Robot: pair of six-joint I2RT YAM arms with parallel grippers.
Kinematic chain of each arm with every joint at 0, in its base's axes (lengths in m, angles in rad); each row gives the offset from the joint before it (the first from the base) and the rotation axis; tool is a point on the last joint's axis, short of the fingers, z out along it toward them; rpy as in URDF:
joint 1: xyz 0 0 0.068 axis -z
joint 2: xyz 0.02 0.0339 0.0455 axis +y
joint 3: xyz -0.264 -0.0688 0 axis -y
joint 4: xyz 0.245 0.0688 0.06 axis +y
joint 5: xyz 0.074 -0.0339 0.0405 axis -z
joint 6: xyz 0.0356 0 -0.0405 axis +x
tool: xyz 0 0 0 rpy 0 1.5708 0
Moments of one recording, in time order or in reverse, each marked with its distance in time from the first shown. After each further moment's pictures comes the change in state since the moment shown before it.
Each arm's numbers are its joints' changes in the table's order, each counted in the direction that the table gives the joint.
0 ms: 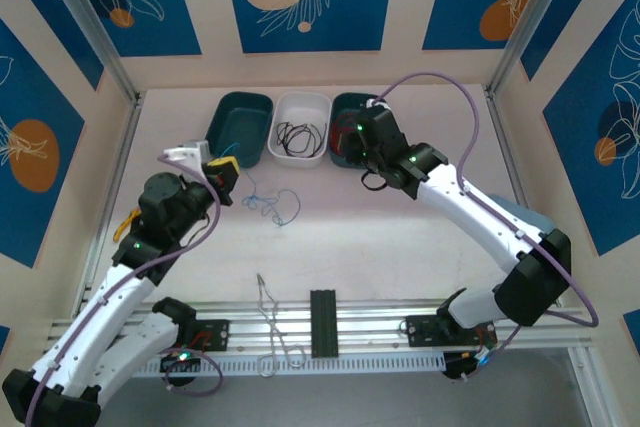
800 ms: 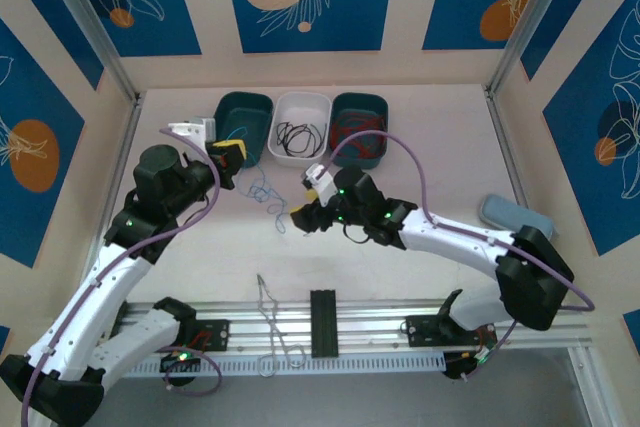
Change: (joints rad) left arm 0.000 0.118 0.229 0.137 0.116 0.032; right arm -0.219 0.005 -0.431 -0.598 -0.419 -0.515
